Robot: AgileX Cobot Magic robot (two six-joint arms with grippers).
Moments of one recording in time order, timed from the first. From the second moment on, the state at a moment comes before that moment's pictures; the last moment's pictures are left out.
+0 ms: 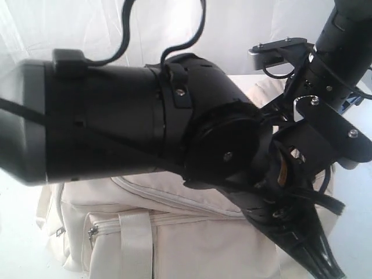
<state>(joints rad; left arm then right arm) -1.25 1.74 -1.45 0.03 0.70 0.01 0.51 1.55 -1.31 0.08 1.22 -0.07</state>
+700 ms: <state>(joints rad) -1.25 1.87 -1.45 0.12 0.55 0.00 0.51 1.55 -1.31 0.08 1.22 -0.07</state>
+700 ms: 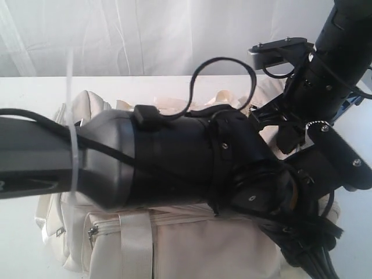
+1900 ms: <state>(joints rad) -1.30 1.81 -1.45 0.47 0.71 -0.38 0.51 1.56 -1.32 0.08 1.21 0.29</state>
